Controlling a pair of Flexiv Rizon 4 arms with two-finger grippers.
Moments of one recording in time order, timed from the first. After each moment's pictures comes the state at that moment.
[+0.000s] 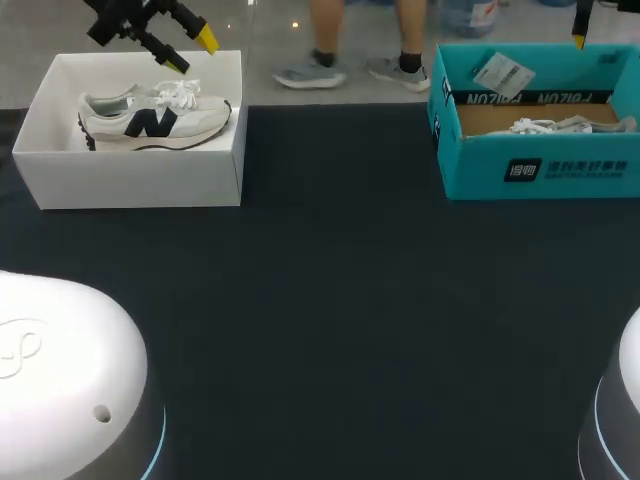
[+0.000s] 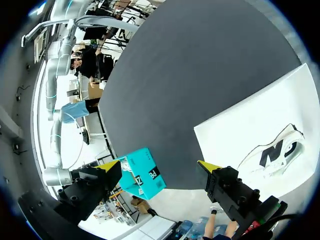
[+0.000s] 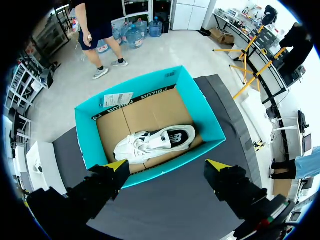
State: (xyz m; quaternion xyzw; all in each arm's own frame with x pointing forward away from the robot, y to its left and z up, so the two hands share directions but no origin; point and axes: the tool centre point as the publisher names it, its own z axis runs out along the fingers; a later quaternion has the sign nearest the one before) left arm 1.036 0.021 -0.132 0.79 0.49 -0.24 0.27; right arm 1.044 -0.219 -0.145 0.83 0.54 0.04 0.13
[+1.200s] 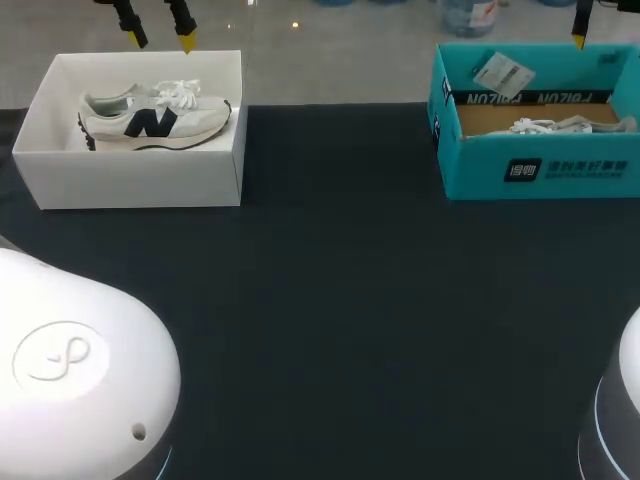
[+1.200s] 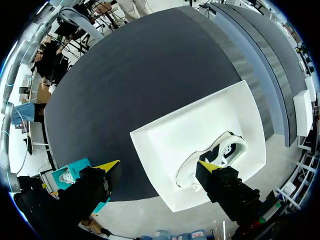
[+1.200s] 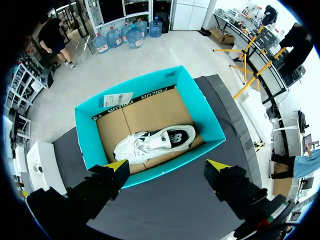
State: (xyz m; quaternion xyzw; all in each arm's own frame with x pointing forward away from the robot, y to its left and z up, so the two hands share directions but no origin) left arm 1.076 0.078 -0.144 0.83 0.55 -0.06 0.05; right arm 1.044 -0.219 -0.145 0.83 0.54 0.04 0.13
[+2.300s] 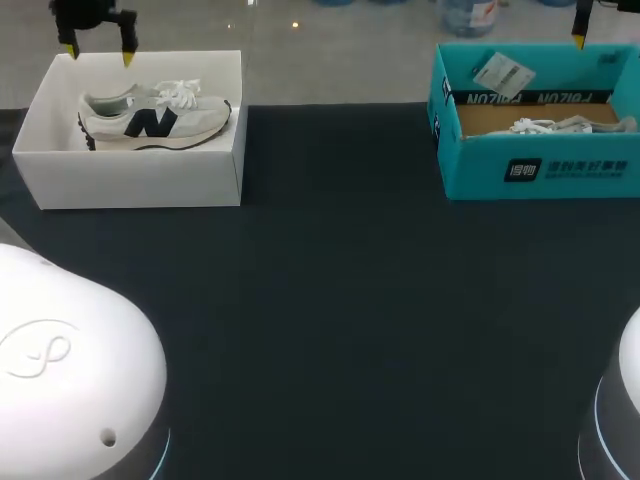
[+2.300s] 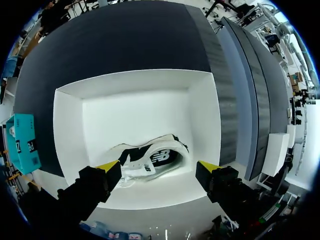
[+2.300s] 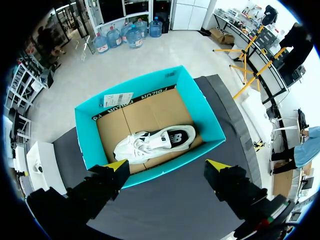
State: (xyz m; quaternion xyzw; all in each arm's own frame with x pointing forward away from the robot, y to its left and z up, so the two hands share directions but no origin) left arm 1.164 0.222 -0.221 0.73 0.69 0.06 -0.03; right arm 1.044 -0.219 -0.145 0.83 0.54 0.04 0.13
